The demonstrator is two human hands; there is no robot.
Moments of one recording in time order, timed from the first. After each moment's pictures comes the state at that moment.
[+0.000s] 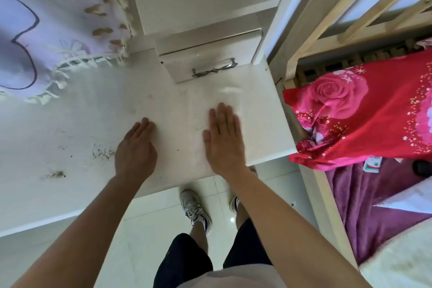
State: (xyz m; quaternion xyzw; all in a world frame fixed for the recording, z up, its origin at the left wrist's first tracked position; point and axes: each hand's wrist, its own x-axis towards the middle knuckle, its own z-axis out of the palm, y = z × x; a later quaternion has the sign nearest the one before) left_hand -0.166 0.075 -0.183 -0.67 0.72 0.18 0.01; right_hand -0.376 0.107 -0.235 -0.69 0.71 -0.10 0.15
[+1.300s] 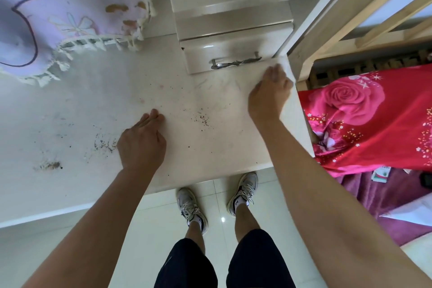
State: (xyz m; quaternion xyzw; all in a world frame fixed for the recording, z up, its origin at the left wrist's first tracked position) left_hand -0.164 0.072 -0.198 -0.70 0.71 0.09 -0.10; right_hand -0.431 0.005 -0.212 -0.48 0.86 -0.13 0.11
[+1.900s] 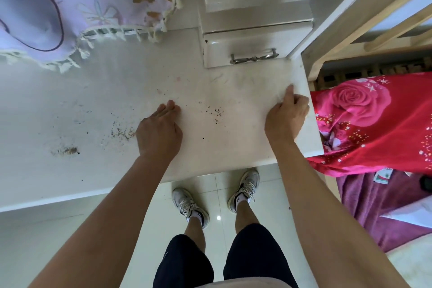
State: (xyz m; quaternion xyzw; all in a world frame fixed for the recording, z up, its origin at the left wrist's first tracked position) left_hand -0.158 0.070 -0.196 -0.69 0.70 0.14 -0.05; right_hand -0.421 0.060 -0.215 -0.43 0.88 -0.17 0.12
